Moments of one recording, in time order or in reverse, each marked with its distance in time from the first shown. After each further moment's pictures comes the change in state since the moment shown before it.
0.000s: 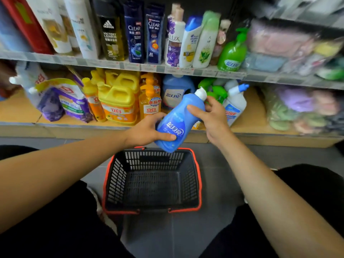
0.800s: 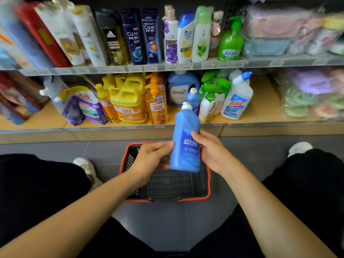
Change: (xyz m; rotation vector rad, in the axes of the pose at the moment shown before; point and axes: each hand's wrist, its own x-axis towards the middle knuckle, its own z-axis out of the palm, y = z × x) left_hand -0.097 0.004 0.090 -0.502 0.301 -0.272; right_hand -0.100 0.053 -0.025 0.385 -0.257 0.439
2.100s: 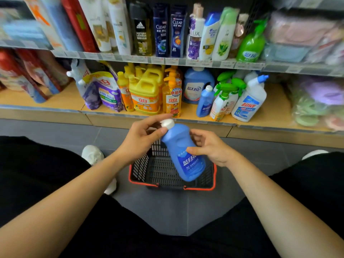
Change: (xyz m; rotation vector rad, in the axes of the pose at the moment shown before) left_hand -0.047 0.035 -0.056 0.405 0.048 0.562; right_hand -0.020 0.003 0.031 -0.535 -0.269 -0.005
